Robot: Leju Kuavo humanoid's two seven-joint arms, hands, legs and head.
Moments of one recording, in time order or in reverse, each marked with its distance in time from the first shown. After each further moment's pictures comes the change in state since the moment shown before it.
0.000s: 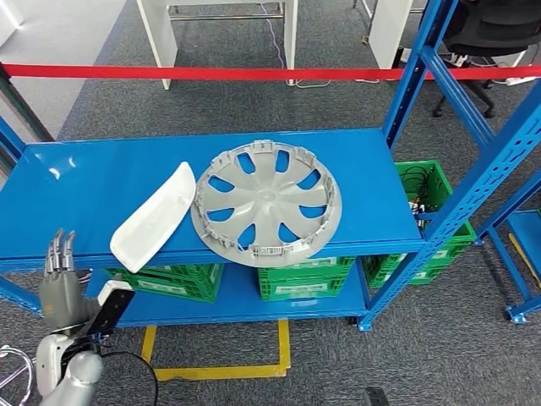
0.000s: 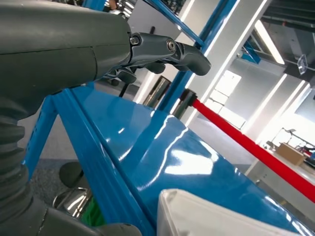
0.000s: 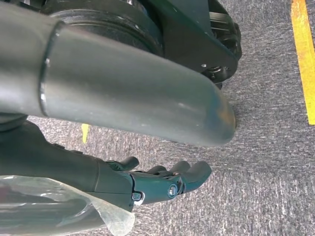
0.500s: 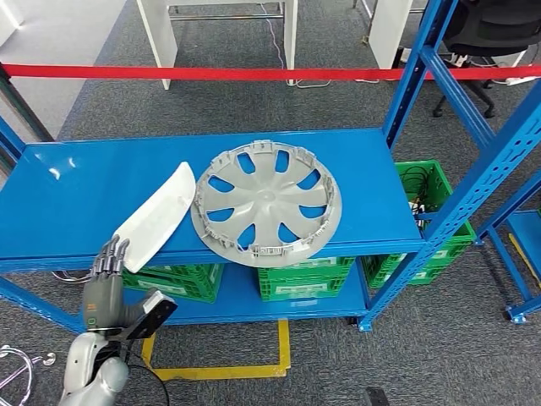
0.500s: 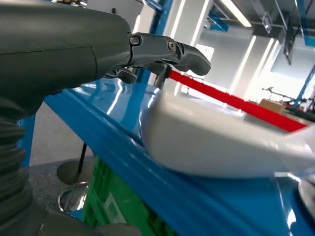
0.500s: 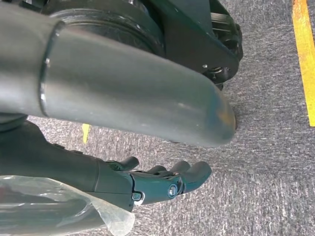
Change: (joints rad) left arm -0.021 -0.001 -0.160 0.122 -0.169 0.000 0.105; right arm 0.000 -0.007 0.000 0.003 0.004 0.008 0.001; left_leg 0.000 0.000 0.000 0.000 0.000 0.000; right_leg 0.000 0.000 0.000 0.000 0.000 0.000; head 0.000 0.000
